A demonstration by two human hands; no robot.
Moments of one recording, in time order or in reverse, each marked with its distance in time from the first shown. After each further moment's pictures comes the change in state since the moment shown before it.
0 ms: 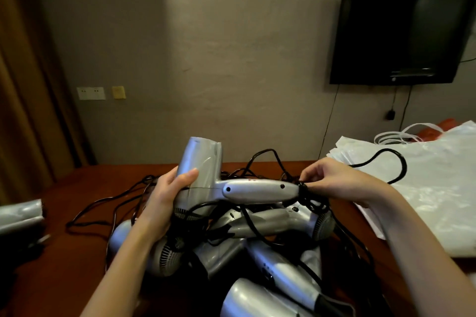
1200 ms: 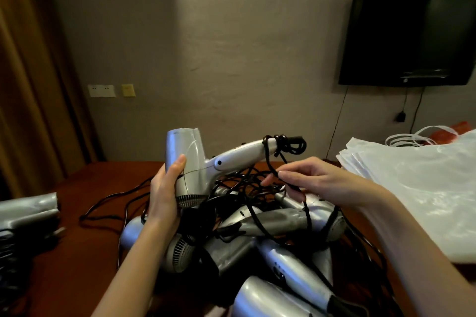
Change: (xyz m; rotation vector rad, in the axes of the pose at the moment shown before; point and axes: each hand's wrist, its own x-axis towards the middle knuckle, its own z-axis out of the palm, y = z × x) left_hand 0.004 -0.006 -0.004 -0.192 0.316 0.009; right_hand 0.005 -0.031 0.026 0.184 -0.188 -0.272
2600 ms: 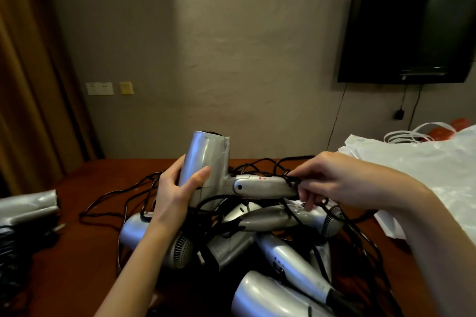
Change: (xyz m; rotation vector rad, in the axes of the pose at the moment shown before) left_hand -0.021 0.005 0.004 0.268 -0.207 0.244; right_hand -0.026 -0.037 -0.002 -0.601 0.037 0.202
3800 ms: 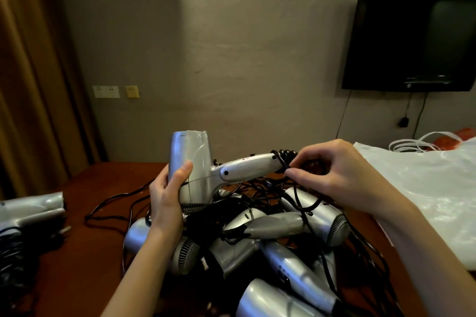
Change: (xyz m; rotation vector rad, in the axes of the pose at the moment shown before) left_hand 0.004 -0.005 -0.006 -0.235 0.228 -0.041; right_hand 0.014 0.003 0.010 0.195 0.515 -0.266
